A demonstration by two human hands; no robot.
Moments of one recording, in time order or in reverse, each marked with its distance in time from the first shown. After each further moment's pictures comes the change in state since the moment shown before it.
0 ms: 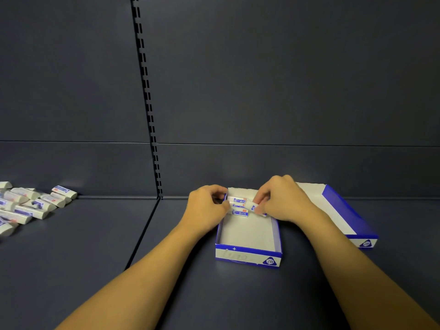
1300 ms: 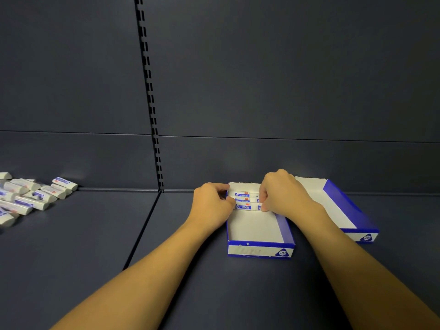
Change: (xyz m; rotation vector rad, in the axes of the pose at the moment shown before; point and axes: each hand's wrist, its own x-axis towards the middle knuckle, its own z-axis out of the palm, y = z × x) left_hand -0.006 0.005 0.012 0.008 0.018 -0.071; right_hand 0.011 -0.007 0.010 -0.319 -0.064 0.034
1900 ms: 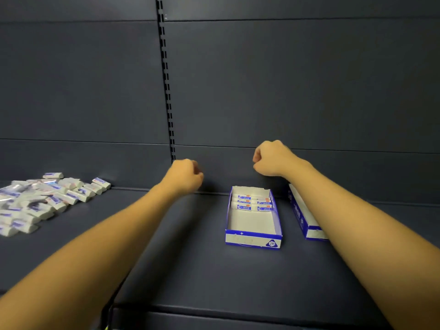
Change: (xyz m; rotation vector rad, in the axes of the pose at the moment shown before) left_hand 0.009 0.025 -0.103 0.481 0.026 -0.057; right_hand 0.004 -0.007 -0.086 0.265 0.100 -0.102
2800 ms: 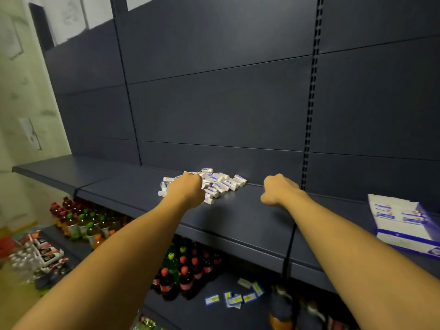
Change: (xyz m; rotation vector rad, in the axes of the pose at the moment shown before) left_hand -0.192 -0.237 -0.198 0.564 0.116 -0.274; right_hand -0.089 -0.303 0.102 -0.117 -0.193 -0.268
